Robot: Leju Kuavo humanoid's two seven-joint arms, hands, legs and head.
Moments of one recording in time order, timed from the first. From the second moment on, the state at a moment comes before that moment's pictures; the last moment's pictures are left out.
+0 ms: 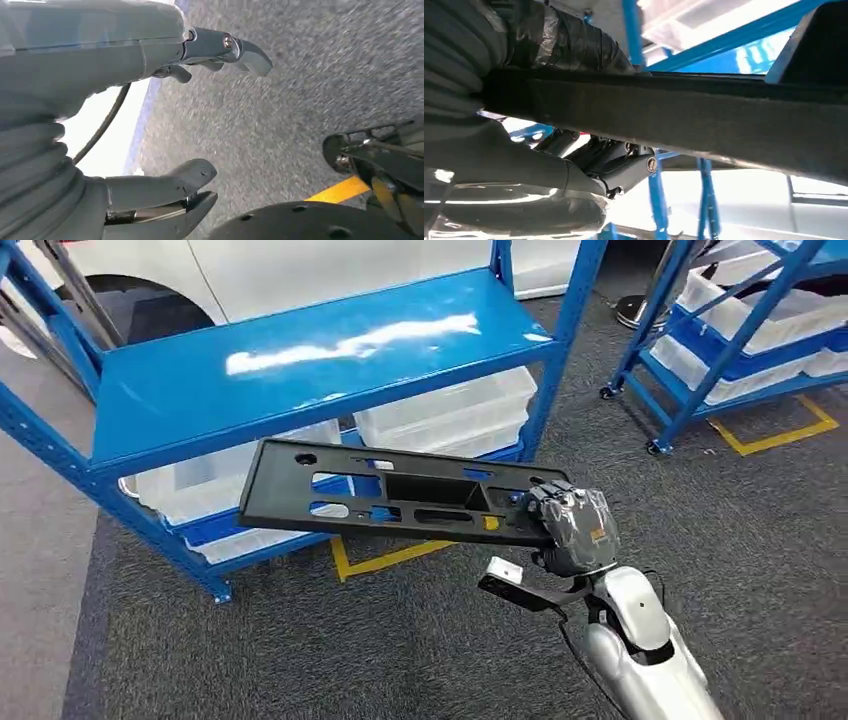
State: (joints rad) left arm -0.07 -0.12 0.89 -0.21 -1.38 -0.08 0.11; right arm -0.38 -0.18 0.51 -1.44 1.09 -0.28 -0.18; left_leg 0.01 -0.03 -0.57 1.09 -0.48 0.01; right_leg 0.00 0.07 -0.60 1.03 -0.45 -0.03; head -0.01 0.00
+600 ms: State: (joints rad) left arm -0.07 -0.11 0.89 -0.21 -1.39 -0.08 0.11; right arm -0.35 -0.20 0.48 -1.48 1.09 -0.28 -0.18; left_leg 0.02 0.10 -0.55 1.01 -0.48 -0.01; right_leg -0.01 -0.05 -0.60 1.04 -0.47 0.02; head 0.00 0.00
